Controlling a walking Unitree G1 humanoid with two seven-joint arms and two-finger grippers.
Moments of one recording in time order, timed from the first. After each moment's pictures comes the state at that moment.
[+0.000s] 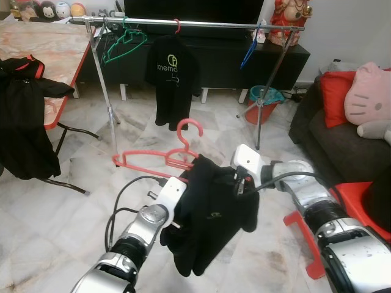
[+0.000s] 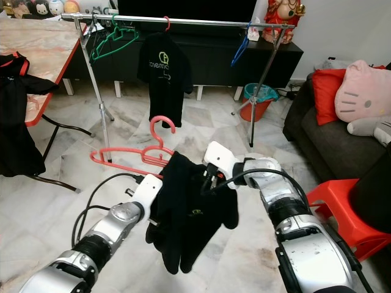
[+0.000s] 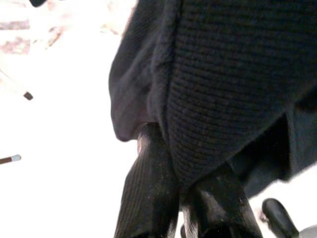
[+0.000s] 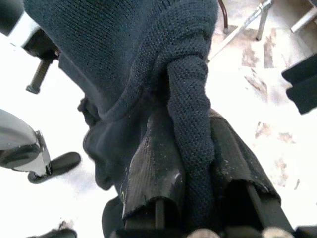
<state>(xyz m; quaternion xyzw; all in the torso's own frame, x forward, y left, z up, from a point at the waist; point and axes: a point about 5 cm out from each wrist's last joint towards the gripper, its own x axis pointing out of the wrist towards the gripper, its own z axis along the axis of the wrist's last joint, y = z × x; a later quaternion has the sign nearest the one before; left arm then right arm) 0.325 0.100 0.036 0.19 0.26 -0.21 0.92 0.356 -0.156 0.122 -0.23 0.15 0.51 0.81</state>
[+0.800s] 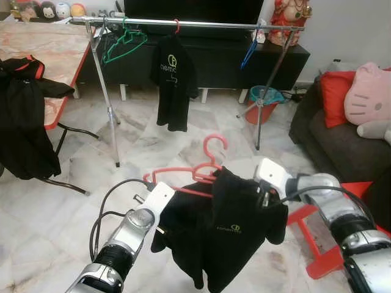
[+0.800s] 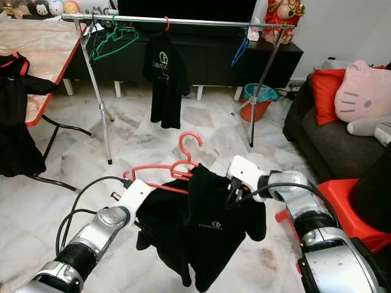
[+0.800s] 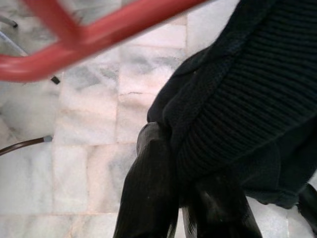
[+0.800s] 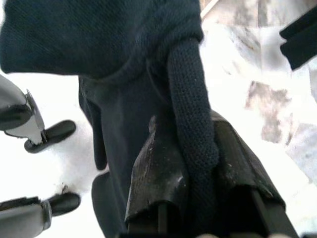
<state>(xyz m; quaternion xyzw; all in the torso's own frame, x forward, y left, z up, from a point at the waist) 0.319 0.129 0.034 0.23 0.28 -0.17 0.92 0.338 -0.208 0.101 -0.26 0.21 0.46 0.82</state>
